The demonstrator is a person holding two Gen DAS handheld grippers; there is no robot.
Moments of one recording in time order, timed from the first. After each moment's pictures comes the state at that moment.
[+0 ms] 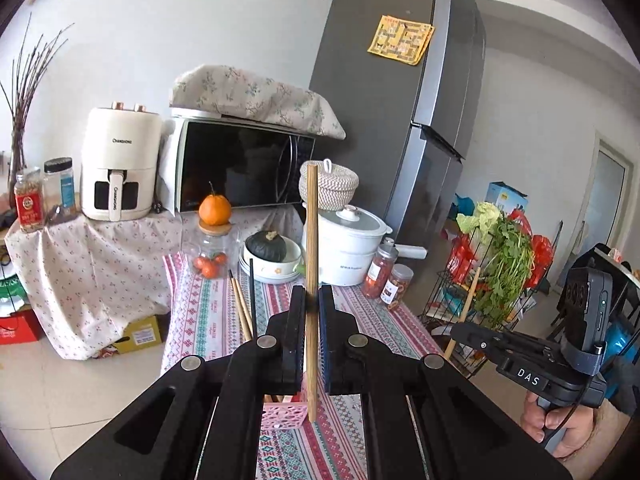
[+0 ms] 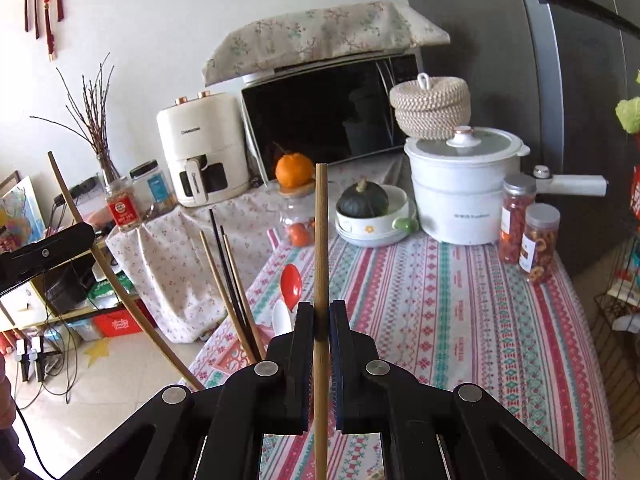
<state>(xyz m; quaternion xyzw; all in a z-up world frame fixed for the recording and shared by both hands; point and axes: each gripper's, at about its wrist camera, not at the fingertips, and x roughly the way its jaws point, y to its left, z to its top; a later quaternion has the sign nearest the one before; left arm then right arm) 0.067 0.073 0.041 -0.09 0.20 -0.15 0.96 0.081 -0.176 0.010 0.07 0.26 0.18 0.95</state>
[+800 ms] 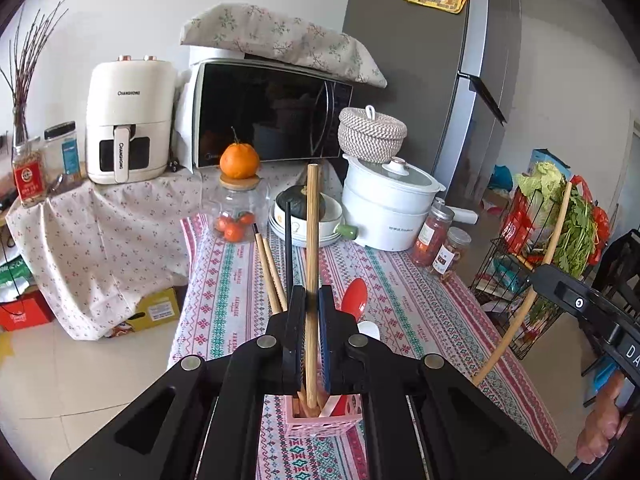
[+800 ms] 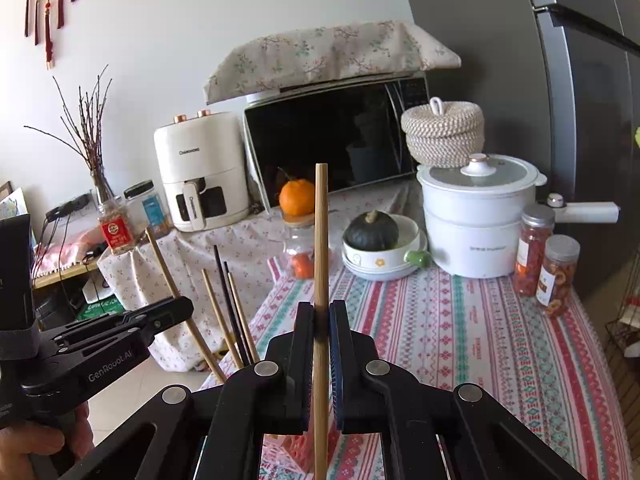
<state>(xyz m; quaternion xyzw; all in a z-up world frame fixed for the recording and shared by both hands) 0.154 0.066 -0.032 -0.07 0.28 -0.10 0.95 0.109 -0.144 0.010 0.06 0.22 0.17 0.96</state>
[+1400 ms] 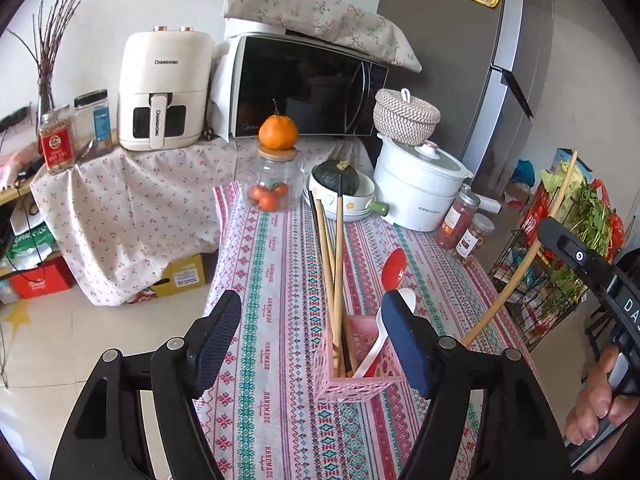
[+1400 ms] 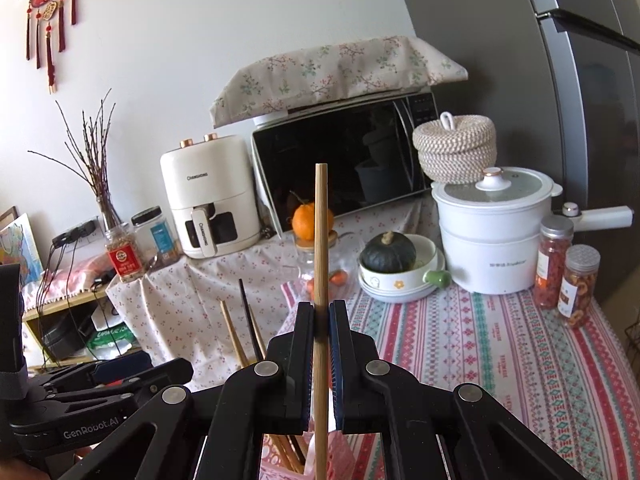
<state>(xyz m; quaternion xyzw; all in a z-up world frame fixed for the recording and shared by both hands) 0.138 0.099 -0.037 -0.08 0.34 -0.06 0.94 0.123 -0.124 0.013 0.09 0.19 0.17 0.96</state>
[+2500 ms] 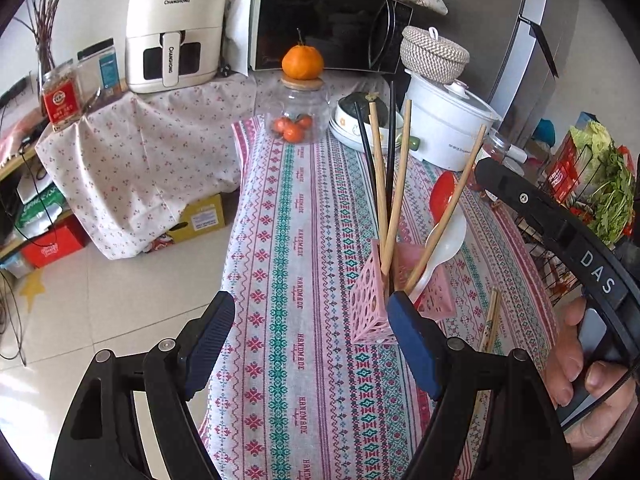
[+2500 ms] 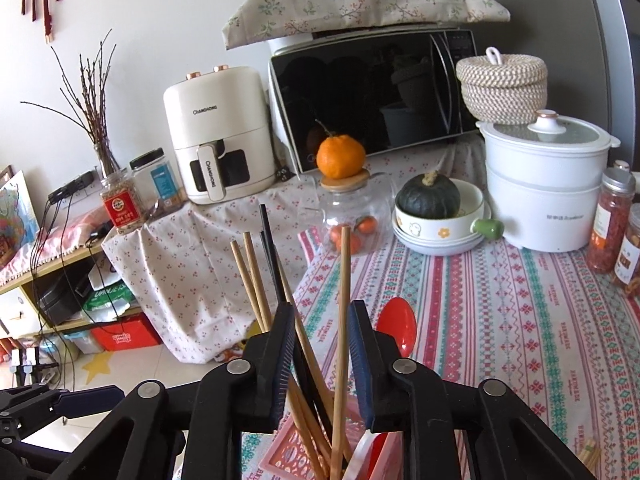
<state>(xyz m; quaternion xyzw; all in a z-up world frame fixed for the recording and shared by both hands) 0.144 0.113 -0.075 -0.07 0.43 -0.04 0.90 0.169 -0.069 -0.037 0.07 0.26 0.20 0.94</state>
